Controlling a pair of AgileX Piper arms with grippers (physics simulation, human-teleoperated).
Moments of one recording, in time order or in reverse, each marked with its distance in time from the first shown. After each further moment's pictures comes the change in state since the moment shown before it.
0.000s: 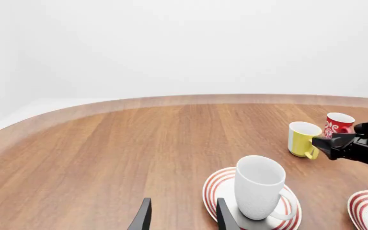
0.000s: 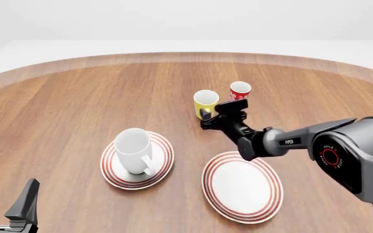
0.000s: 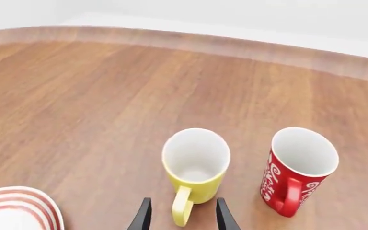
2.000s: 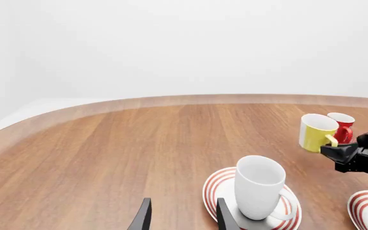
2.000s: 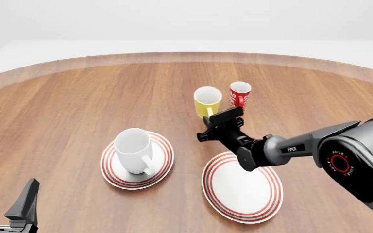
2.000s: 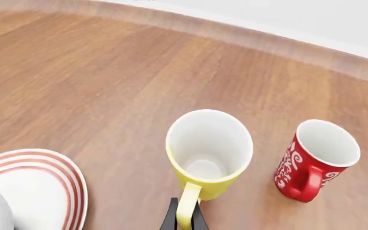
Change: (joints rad) left arm 0.000 0.000 0.000 0.000 0.000; right arm 0.052 -0.060 0.120 -0.017 -0.083
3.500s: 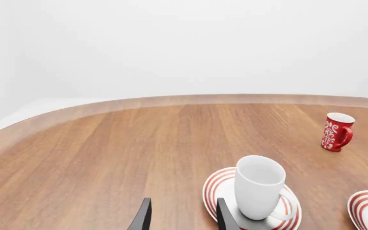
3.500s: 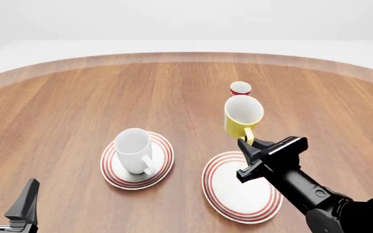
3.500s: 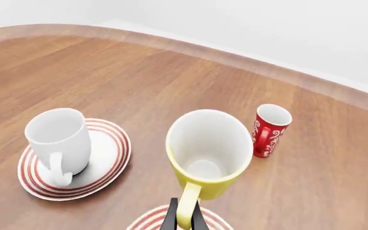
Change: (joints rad) left arm 0.000 0.000 0.000 0.000 0.000; right arm 0.033 -0.699 0.708 -0.128 -0.033
